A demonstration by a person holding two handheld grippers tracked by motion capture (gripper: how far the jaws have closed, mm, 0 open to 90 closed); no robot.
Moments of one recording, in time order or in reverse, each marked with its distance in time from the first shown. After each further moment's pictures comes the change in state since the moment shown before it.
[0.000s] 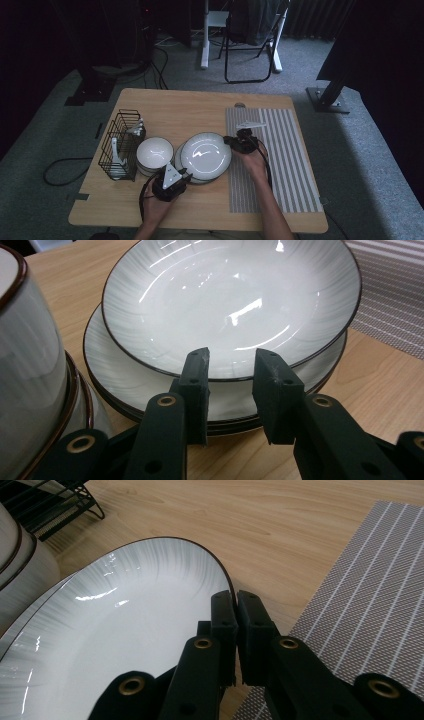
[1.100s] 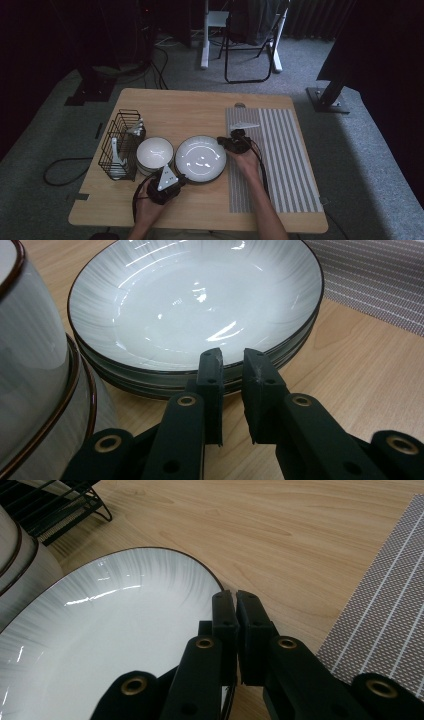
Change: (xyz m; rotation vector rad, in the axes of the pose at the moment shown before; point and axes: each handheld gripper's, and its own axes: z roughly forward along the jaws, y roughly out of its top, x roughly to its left) left arm 0.006 -0.002 -0.016 0.064 -0.080 0.049; right arm 0.005 -0.002 0.024 -0.007 0.044 0.014
